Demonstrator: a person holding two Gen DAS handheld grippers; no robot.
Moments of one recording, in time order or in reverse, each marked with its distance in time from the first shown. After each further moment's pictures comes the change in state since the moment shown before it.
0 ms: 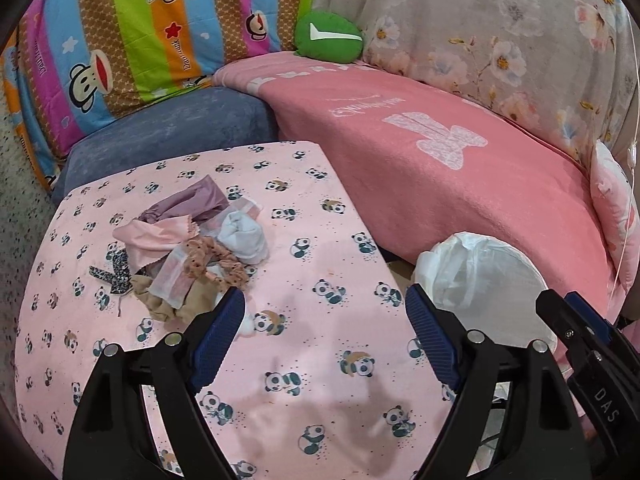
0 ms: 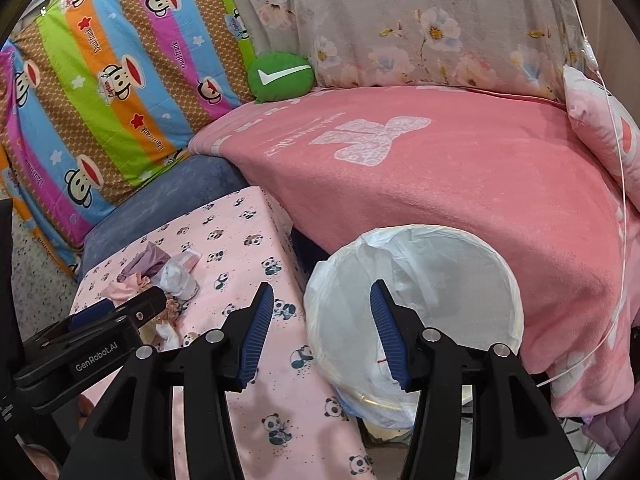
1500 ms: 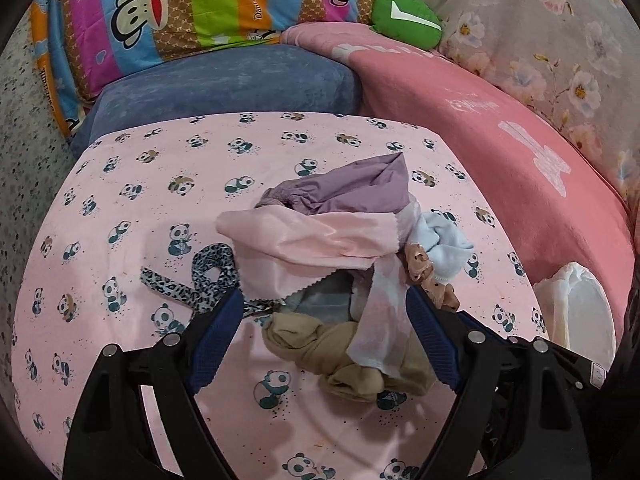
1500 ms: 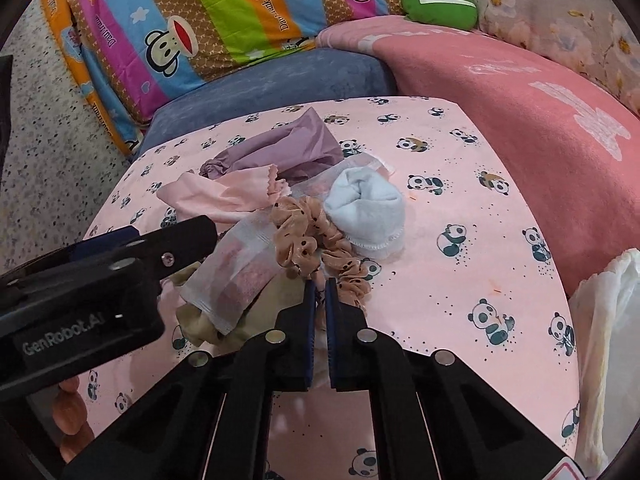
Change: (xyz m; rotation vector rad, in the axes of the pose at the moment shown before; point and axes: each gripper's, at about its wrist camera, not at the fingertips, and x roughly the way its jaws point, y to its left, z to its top) left arm 0.070 0.166 0.007 -0.131 0.091 0.030; right arm 0.167 0.215 -0.050 -0.312 0.267 0.241
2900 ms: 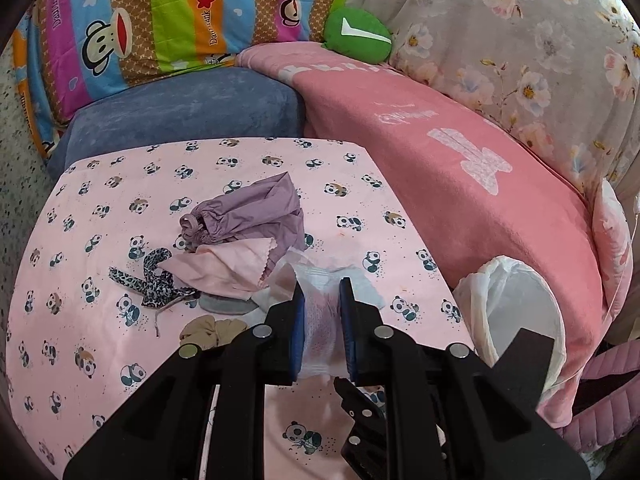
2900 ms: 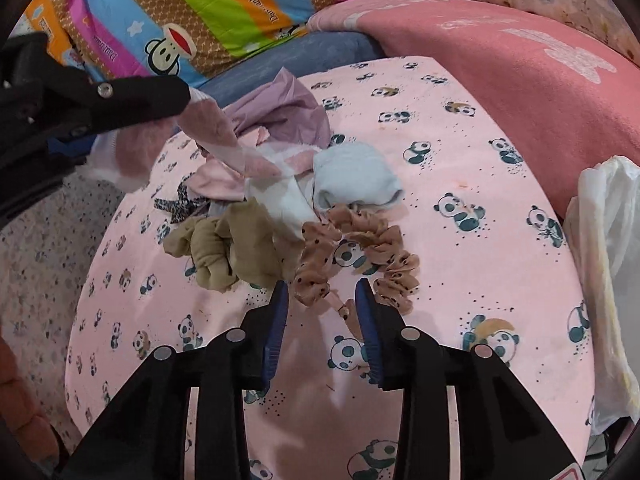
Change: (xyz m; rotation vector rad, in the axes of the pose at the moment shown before) left arm -0.055 -0.060 -0.006 0.036 -0.052 -0.103; right arm -0.025 -0.031 -0.056 0.076 0.071 0.094
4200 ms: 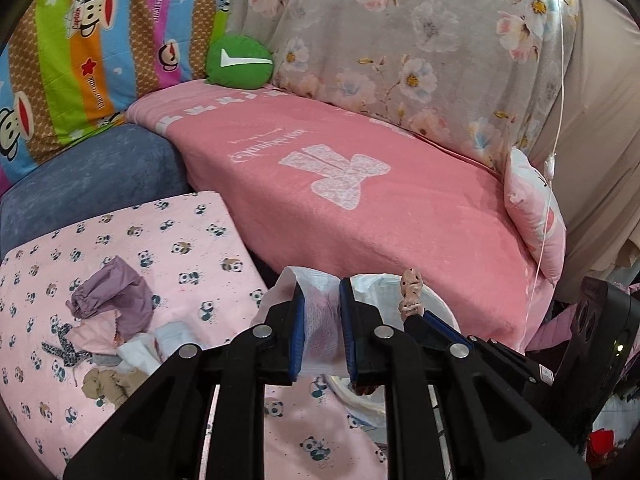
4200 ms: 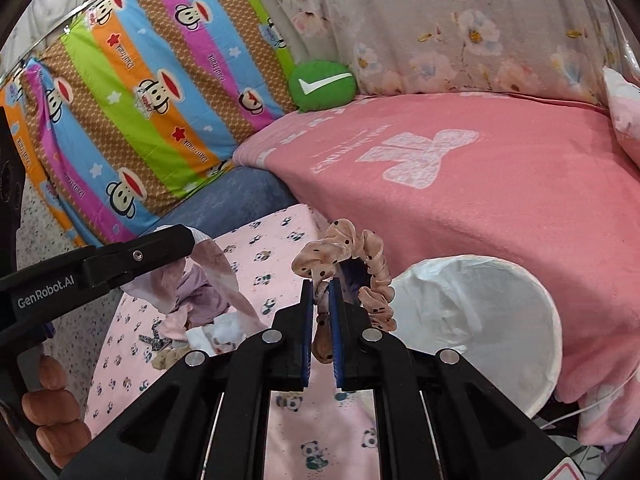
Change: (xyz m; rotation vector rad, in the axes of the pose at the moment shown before) left arm -0.035 -0.166 0.028 0.226 -0.054 -0.246; right arm -0.209 -0.130 0.024 0.215 -0.399 -0.144
